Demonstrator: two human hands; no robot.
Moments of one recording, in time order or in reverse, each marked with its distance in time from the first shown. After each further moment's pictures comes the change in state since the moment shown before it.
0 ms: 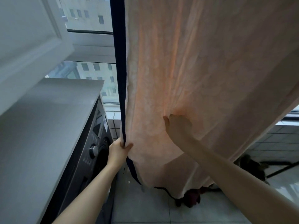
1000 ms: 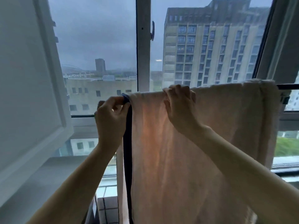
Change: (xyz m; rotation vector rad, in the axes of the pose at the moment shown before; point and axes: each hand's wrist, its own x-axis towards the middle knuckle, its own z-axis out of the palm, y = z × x) left_hand 0.043 0.325 -0.131 -0.200 0.672 0.908; right_hand 0.124 0.003 -0.234 0.002 0.852 -0.231
